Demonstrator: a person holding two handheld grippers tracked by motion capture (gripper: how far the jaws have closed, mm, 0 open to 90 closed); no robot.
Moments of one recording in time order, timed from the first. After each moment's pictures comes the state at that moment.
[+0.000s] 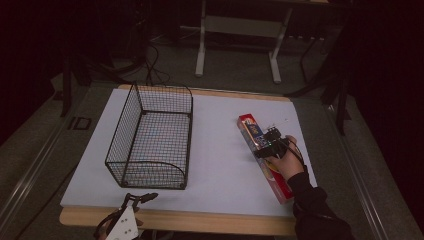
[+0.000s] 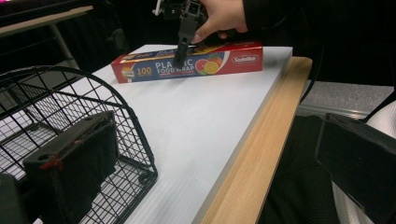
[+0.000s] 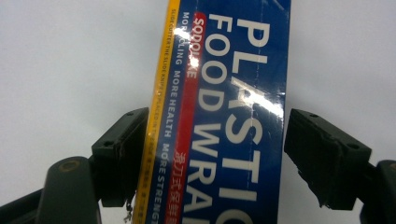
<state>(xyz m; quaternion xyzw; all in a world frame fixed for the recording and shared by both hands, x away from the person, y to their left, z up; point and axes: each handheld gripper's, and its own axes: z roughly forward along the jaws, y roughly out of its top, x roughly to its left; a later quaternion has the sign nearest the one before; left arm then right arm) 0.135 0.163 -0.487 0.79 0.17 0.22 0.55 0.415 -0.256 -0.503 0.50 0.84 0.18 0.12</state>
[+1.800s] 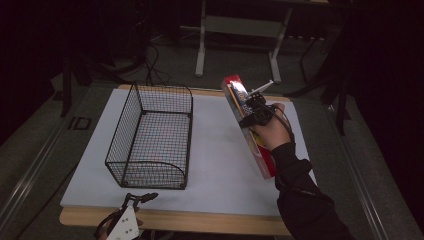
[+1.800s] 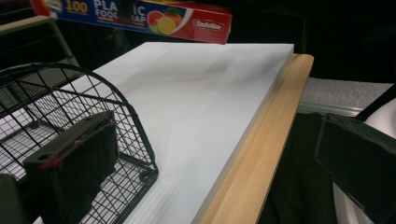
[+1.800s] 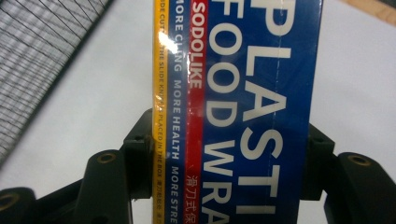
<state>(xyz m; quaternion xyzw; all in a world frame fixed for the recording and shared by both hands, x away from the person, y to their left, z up) 0.136 0.163 -0.488 0.79 0.17 0.22 0.55 0.438 -0.173 -0.387 0.49 0.84 0.19 0.14</state>
